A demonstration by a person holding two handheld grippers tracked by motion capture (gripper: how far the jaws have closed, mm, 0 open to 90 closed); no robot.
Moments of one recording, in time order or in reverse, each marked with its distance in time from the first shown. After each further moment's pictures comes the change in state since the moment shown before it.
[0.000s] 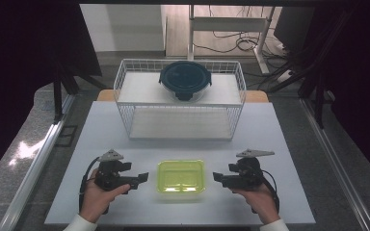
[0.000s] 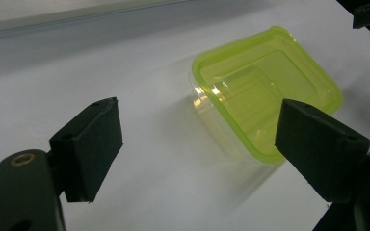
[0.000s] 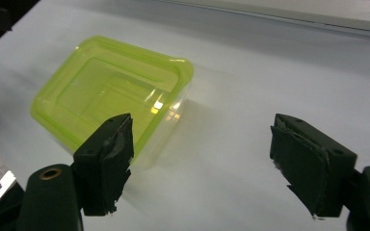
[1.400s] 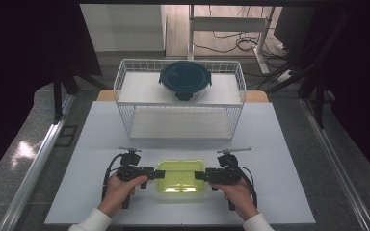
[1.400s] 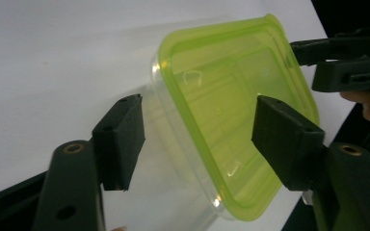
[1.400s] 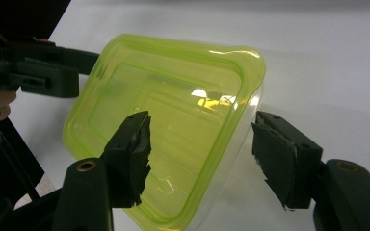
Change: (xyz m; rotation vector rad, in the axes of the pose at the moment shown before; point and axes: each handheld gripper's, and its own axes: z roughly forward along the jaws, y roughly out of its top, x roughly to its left) left arm 0.007 0.010 0.066 0.141 -0.213 -0.250; right arm 0.012 0.007 0.059 0.093 0.154 0.196
